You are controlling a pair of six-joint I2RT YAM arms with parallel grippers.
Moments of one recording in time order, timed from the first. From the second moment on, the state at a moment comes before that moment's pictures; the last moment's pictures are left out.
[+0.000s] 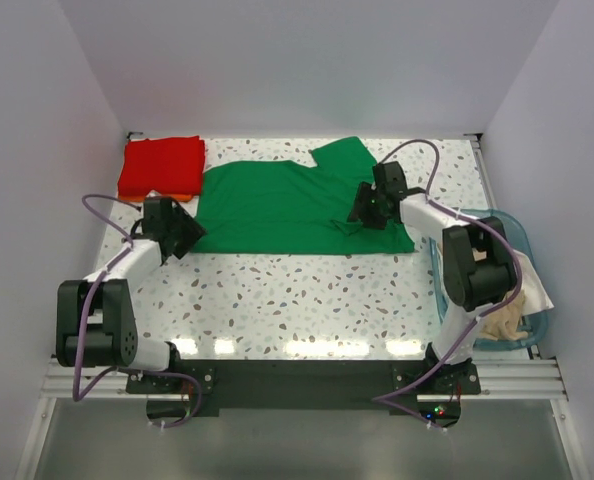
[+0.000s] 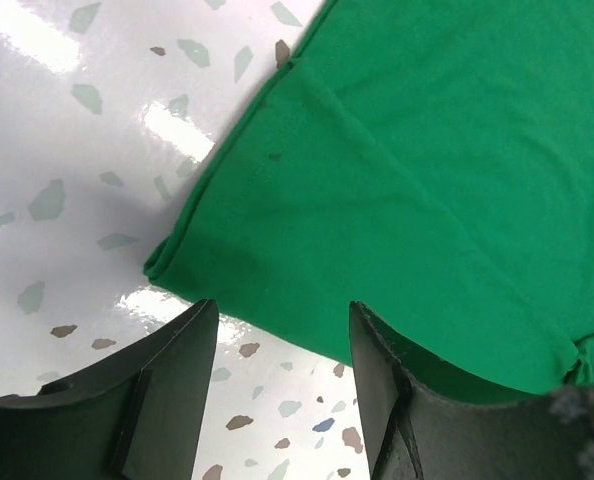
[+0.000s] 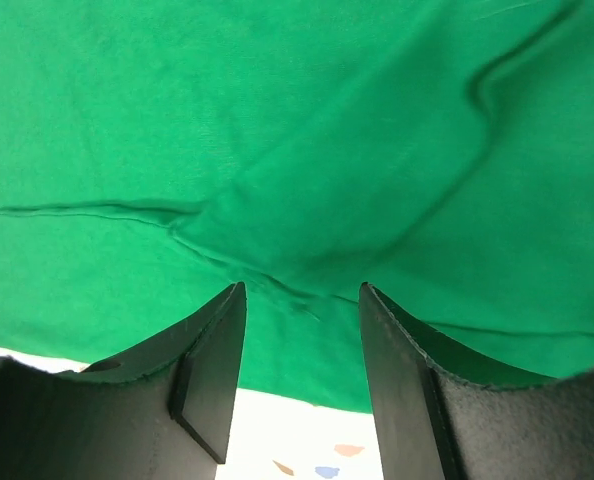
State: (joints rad) left arm 0.04 1.41 0.72 -0.16 0.04 -0.78; right arm 0.27 1.83 1.21 -0.33 -0.07 0.56
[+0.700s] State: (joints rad) left arm 0.03 1.42 0.72 -0.14 0.05 -0.78; right arm 0.29 1.96 1.29 -0.27 -0.10 0.63
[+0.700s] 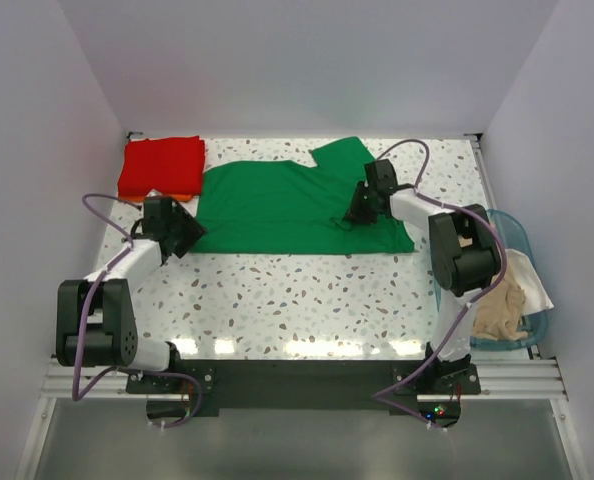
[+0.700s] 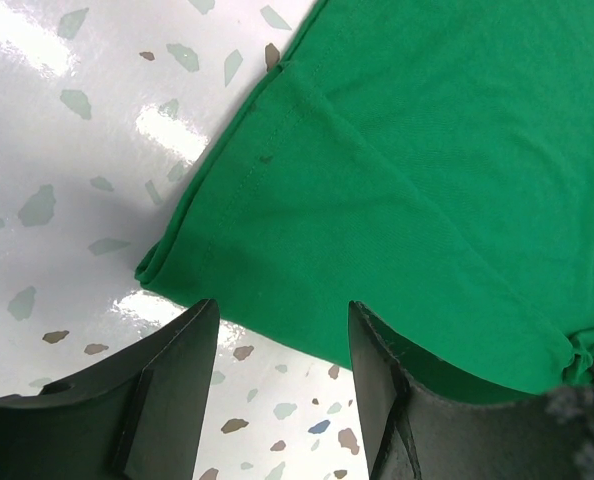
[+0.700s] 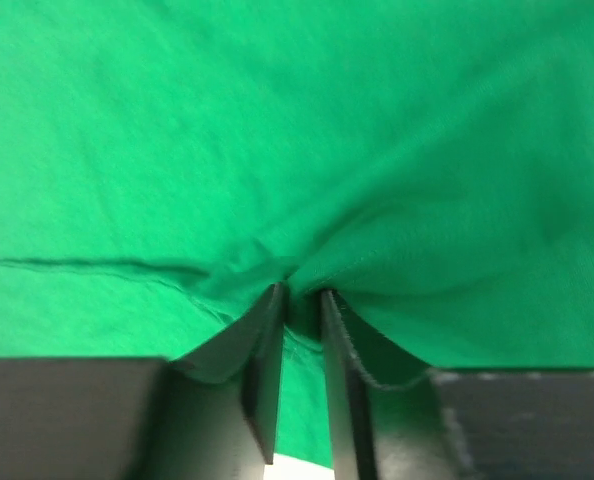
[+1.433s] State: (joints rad) left arm 0.03 1.43 0.74 -0.15 0.05 -0.77; right arm 0.29 2.19 1.66 -0.31 -0.15 0.61
